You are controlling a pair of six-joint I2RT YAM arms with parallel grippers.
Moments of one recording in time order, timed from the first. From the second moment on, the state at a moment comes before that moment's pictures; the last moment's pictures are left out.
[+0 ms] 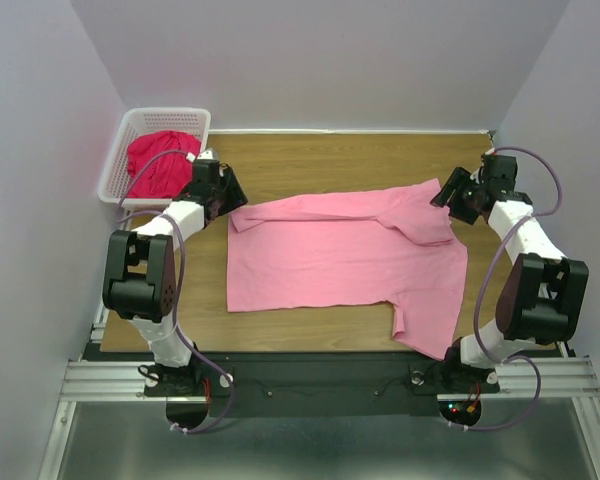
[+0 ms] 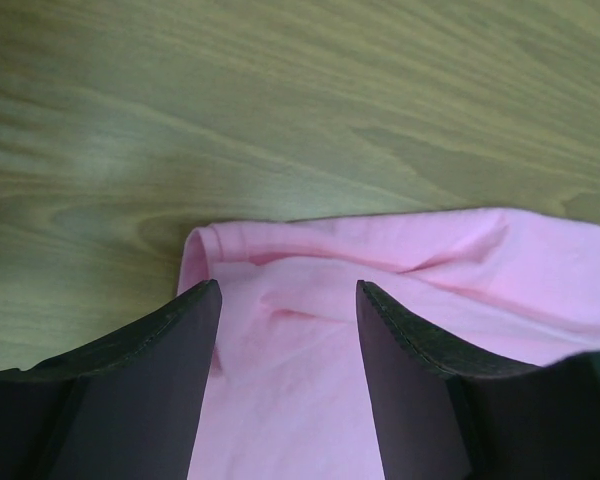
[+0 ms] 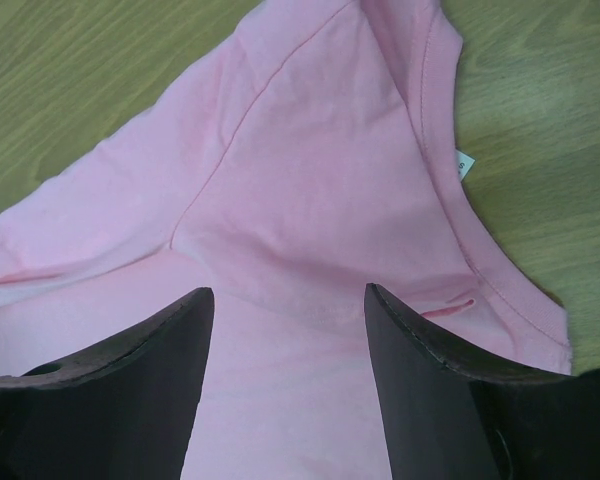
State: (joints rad) left arm -0.15 1.72 1.09 -0.07 0.01 -0.53; right arm -0.18 1.54 1.13 -0.40 -0.26 0.41
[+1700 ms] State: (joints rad) left arm -0.18 1.85 1.18 -0.15 0.01 -0.27; right arm -0.18 1.56 1.11 -0.40 -0.32 0.41
